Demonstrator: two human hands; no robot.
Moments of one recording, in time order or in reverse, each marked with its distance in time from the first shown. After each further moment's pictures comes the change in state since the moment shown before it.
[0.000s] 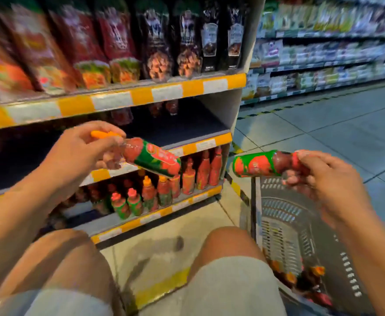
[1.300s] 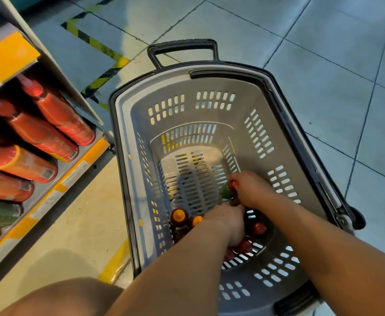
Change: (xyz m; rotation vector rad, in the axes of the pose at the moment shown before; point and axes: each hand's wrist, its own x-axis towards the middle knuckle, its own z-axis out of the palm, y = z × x) left_hand -0.103 -0.243 0.584 0.821 -1.533 0.003; right_hand 0.124 0.376 -0.216 -1.260 -0.306 0.518
